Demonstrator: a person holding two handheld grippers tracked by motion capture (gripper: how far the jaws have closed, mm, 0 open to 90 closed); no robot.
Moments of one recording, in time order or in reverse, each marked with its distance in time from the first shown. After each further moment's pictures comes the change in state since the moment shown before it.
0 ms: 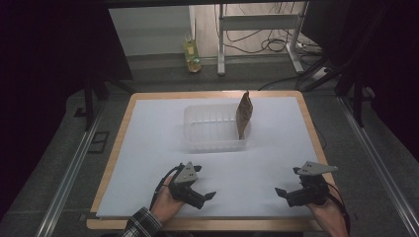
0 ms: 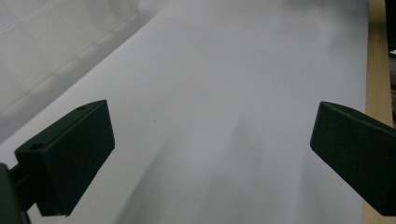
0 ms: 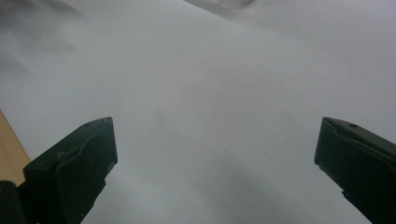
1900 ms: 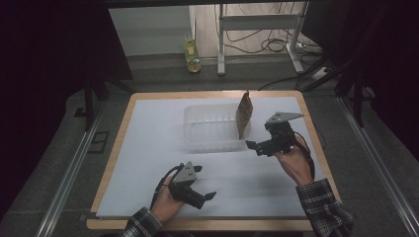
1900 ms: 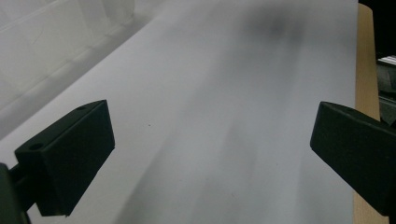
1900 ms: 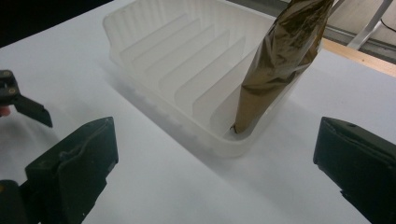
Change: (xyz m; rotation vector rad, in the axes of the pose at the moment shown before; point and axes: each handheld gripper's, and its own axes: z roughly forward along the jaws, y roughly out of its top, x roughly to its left) left arm 0.001 0.000 -0.001 -0.027 -0.020 -0.018; right arm -0.013 0.142 0.055 -0.090 0.029 -0.015
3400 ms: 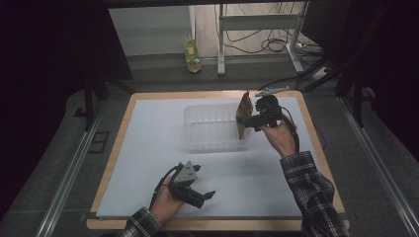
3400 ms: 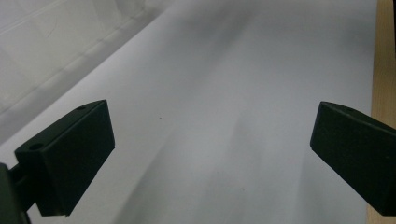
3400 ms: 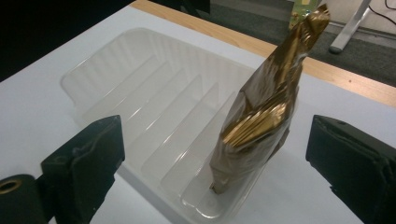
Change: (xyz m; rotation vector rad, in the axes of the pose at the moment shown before) left arm 0.001 0.001 -0.001 0.036 0.040 0.010; right arm -0.028 0.059 0.043 0.017 -0.036 0.093
